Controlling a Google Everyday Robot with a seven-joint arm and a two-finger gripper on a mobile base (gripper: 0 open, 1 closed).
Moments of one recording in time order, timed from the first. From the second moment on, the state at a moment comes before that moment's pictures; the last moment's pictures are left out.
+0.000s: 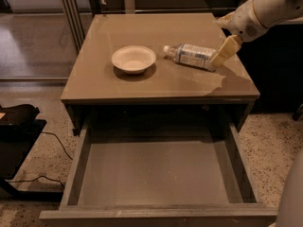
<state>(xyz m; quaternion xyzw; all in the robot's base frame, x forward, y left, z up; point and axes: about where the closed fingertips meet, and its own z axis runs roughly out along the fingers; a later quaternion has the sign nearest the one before) 0.682 -0.202 0.913 -0.57 0.74 0.10 0.34</state>
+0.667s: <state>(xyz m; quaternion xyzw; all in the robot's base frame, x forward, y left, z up) 0.717 -0.192 0.858 -0.54 0.76 0.16 0.33</state>
